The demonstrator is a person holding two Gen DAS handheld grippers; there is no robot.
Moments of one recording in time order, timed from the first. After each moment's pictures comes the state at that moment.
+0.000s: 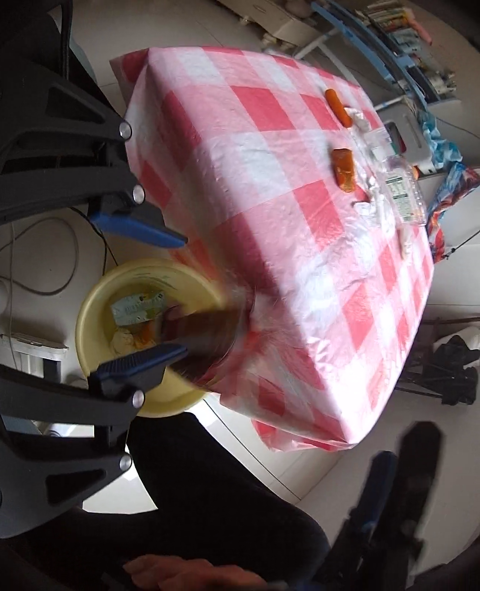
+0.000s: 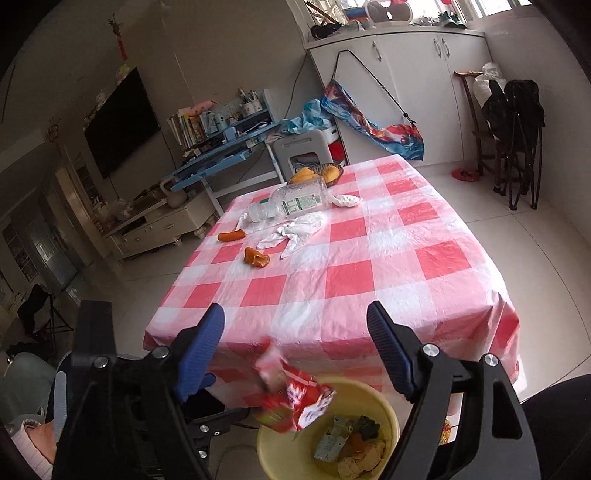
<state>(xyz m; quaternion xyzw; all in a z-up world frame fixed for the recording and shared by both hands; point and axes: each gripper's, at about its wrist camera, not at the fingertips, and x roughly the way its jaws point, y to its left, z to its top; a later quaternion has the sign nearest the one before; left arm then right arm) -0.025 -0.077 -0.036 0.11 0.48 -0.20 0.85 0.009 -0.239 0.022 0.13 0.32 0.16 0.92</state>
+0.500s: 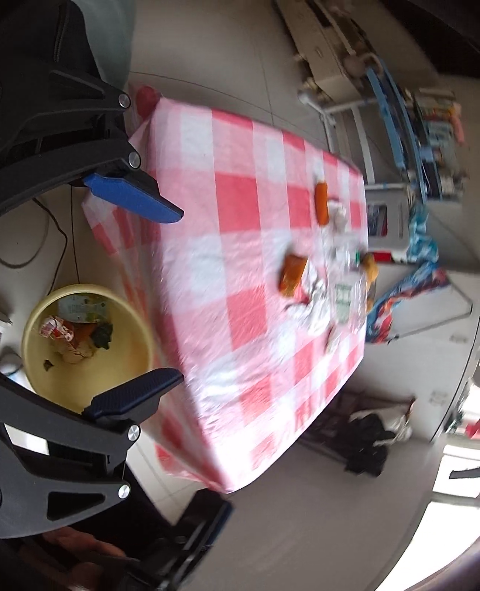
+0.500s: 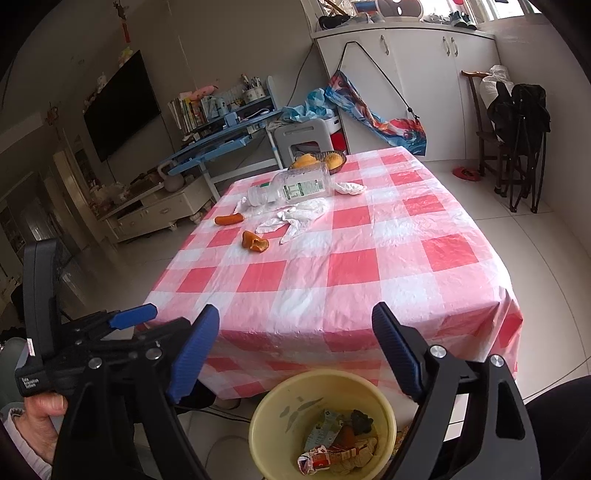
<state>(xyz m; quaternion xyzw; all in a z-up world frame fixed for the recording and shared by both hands) -0.004 -0.008 0.002 -0.04 0.41 -0.08 0.91 0.002 -0.228 0.015 0.10 0.33 0.16 0.92</state>
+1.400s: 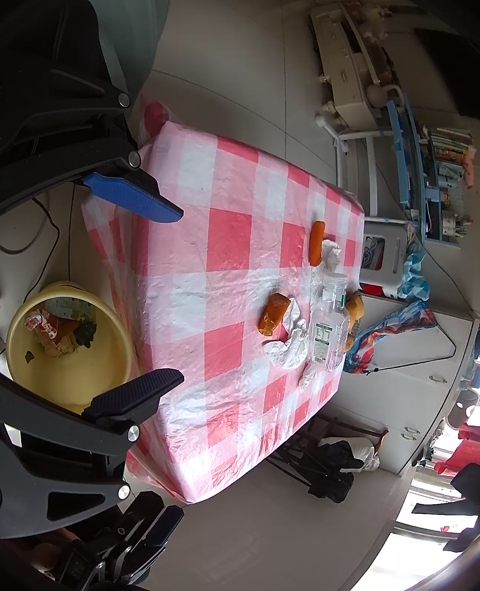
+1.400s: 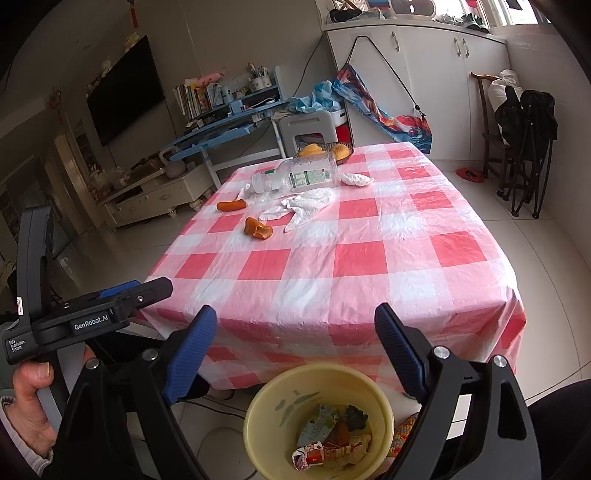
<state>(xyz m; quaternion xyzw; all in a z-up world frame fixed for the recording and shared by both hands) 0.001 0.016 0.003 -0.09 0.39 -0.04 0.91 0.003 -0.217 0.011 0.08 0.34 0.17 0.92</state>
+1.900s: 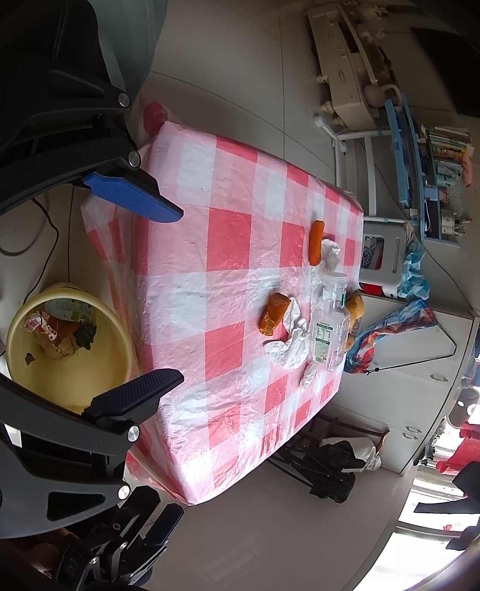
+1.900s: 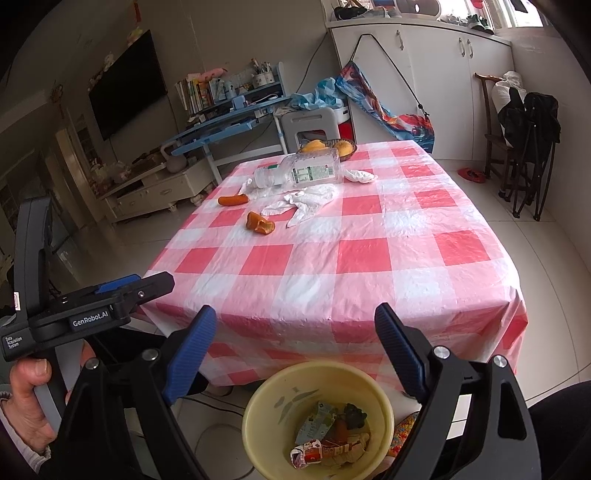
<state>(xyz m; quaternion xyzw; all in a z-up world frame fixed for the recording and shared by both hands) 0.002 0.015 0.003 -0.09 0.39 -0.04 0.91 0.004 -0.212 0.008 0.07 0.35 0.17 0.92</state>
